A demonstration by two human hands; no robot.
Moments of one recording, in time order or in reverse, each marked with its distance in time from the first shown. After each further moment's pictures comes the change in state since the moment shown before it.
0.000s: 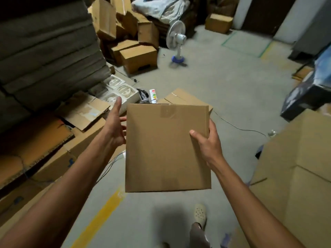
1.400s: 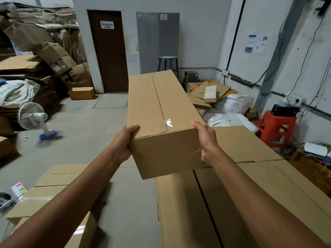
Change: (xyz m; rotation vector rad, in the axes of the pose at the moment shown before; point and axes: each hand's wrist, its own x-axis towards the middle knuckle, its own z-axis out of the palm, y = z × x) left_hand -0.196 -0.141 0.500 0.320 -0.949 0.169; right_hand -0.151 -0.066 -0.508 0.330 0.863 0.109
